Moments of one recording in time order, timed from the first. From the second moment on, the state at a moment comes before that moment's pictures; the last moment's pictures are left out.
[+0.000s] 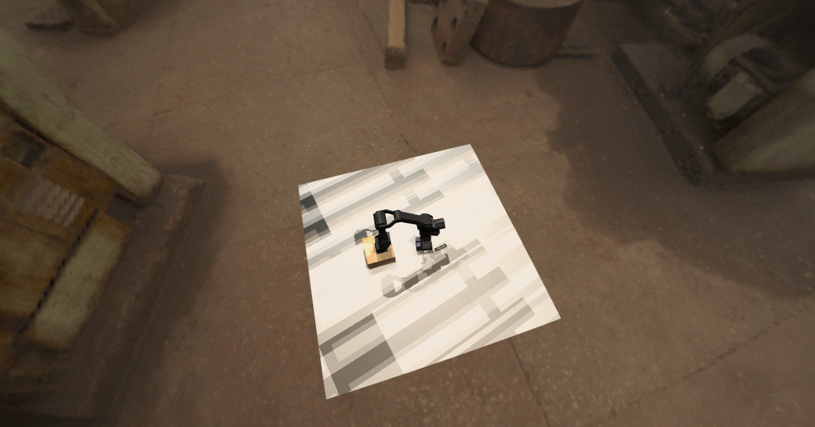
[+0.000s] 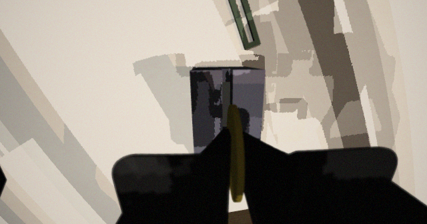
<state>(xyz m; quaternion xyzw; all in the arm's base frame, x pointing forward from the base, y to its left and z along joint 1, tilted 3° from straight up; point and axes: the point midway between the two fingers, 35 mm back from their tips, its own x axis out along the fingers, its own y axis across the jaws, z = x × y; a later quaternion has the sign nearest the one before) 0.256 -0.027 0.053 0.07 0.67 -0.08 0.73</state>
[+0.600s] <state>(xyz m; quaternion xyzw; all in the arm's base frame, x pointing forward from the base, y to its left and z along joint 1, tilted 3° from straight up) 0.256 -0.027 0.050 0.07 0.67 -0.08 0.73</state>
